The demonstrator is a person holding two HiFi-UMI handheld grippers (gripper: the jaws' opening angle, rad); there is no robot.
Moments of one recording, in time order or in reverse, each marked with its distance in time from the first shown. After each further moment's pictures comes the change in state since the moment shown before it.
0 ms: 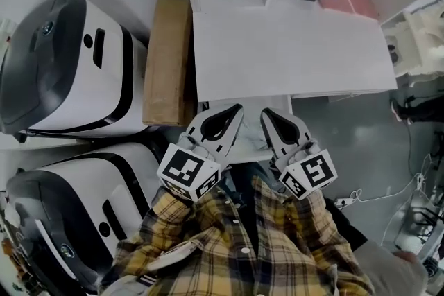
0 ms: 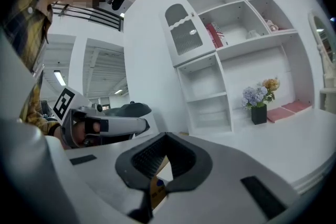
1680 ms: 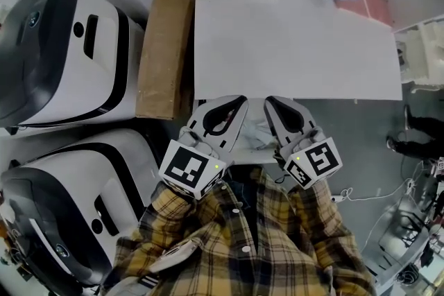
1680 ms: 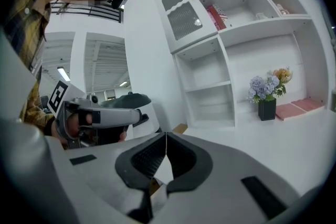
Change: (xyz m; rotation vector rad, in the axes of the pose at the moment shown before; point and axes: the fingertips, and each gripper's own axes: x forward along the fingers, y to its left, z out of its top) left arm 0.040 0.033 0.003 -0.007 0.005 0.061; right arm 0.048 -0.048 -0.012 -0.014 0.113 0.074
